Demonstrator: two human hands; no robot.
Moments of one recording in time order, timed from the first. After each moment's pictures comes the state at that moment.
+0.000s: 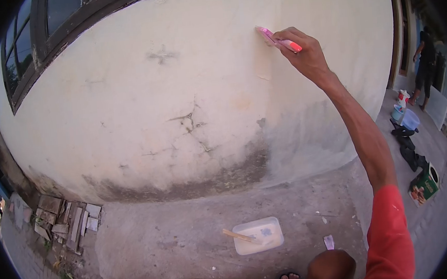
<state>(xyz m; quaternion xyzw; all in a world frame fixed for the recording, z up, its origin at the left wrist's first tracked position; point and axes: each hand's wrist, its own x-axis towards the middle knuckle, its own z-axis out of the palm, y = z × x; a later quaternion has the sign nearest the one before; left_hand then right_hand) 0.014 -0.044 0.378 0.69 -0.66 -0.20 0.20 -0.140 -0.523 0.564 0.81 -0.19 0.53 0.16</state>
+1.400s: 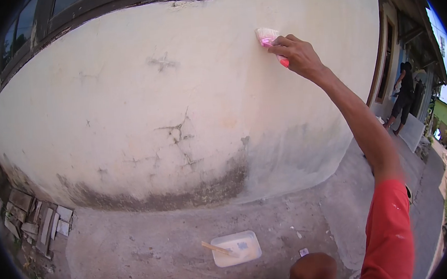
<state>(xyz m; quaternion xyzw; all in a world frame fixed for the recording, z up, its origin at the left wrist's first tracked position) 0.038 -0.046 0.339 0.63 -0.70 -0.21 0.25 -0.147 -0.538 0.650 0.80 -0.18 0.30 0.48</state>
